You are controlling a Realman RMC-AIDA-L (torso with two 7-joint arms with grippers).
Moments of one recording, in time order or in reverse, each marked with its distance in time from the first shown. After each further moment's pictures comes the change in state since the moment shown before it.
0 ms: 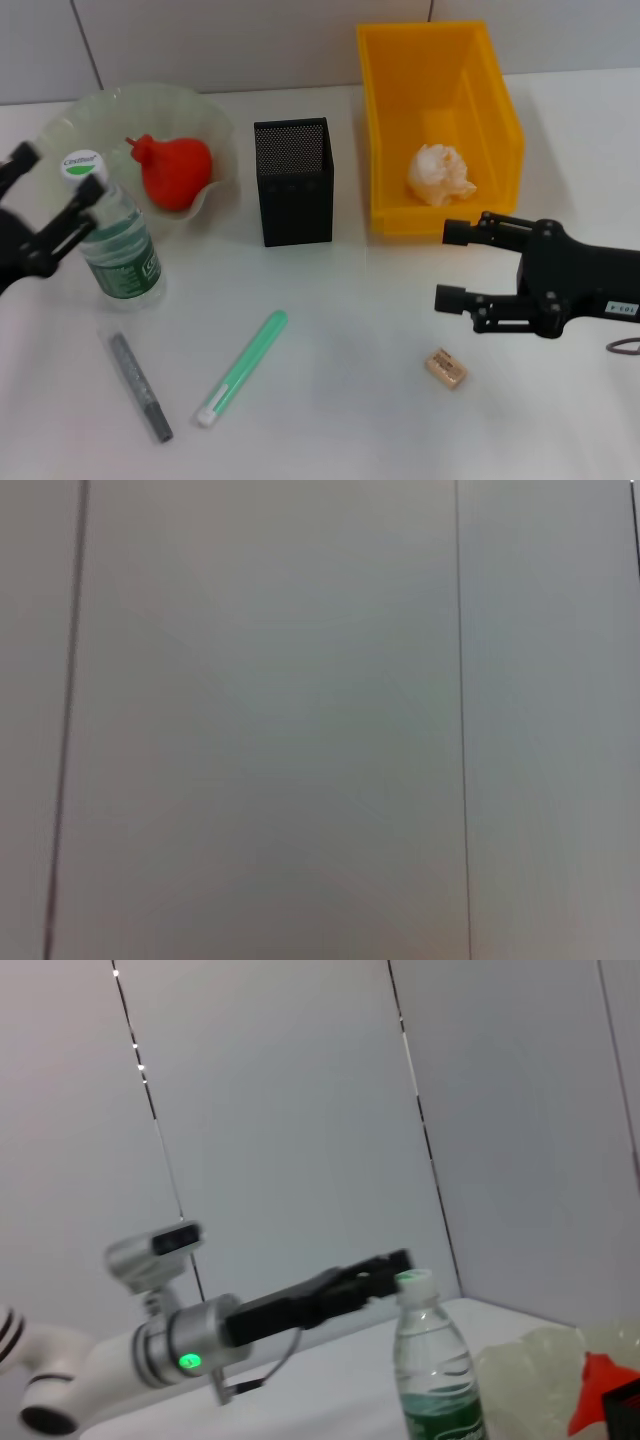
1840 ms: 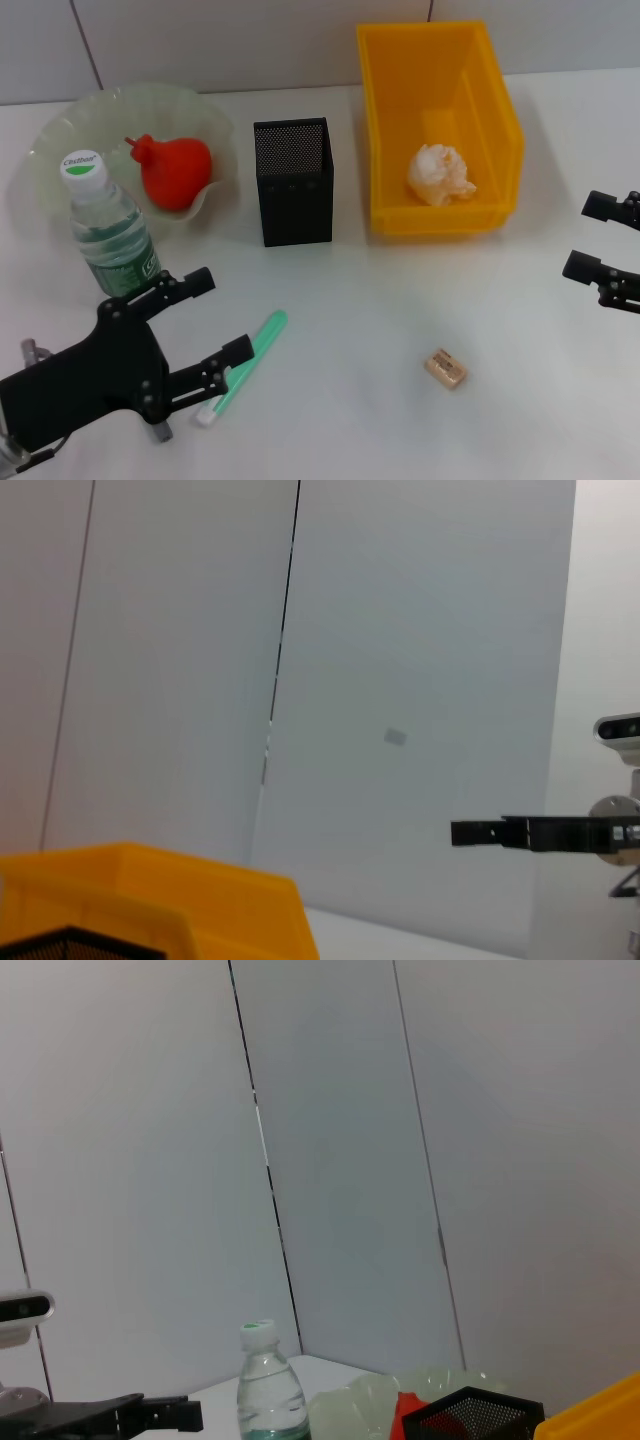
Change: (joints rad) left arm 0.066 -0.006 0.224 0.211 0.305 0.134 -0.279; right arm -0.118 -0.031 0.280 -0.013 -0.019 -0.092 -0.073
